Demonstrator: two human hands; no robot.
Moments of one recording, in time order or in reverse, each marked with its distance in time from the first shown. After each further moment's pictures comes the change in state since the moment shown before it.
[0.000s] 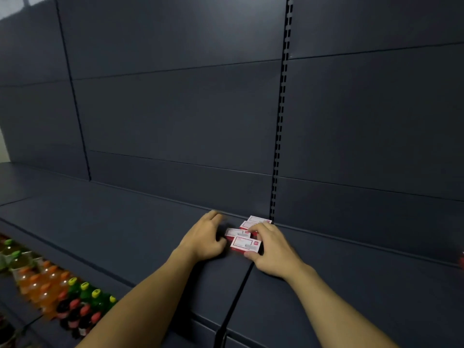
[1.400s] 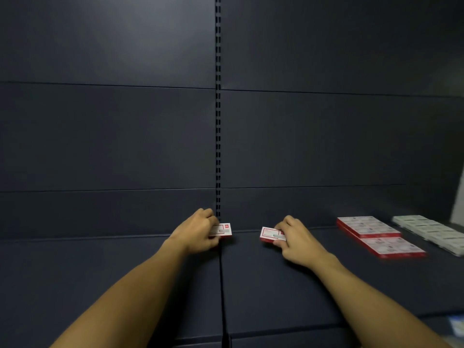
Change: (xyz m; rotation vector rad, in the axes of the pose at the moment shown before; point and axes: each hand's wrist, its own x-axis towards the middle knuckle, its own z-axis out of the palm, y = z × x) left_hand 0.067 0.042 -0.014 0.087 -0.101 0.615; right_hand -0.082 0.005 -0.100 -0.479 0.176 0.384
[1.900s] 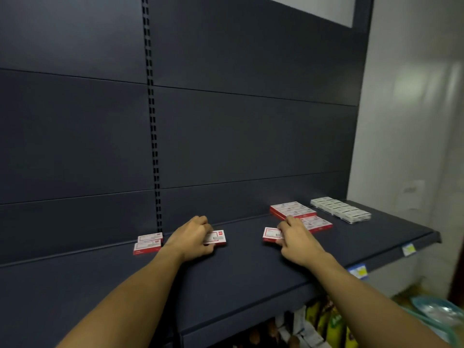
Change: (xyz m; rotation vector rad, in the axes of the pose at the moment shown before) left_hand 0.045 0.098 0.038 -0.128 -0.039 0.227; right_hand -0.102 0.051 -0.068 -0.292 0.009 0.353
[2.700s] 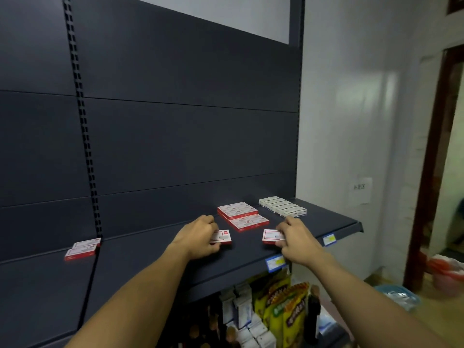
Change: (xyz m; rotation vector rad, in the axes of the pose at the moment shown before) left_hand 0.067 0.197 0.004 0.064 -0.012 0.114; right_hand -0.096 0.152 -0.080 0.010 0.013 0.132
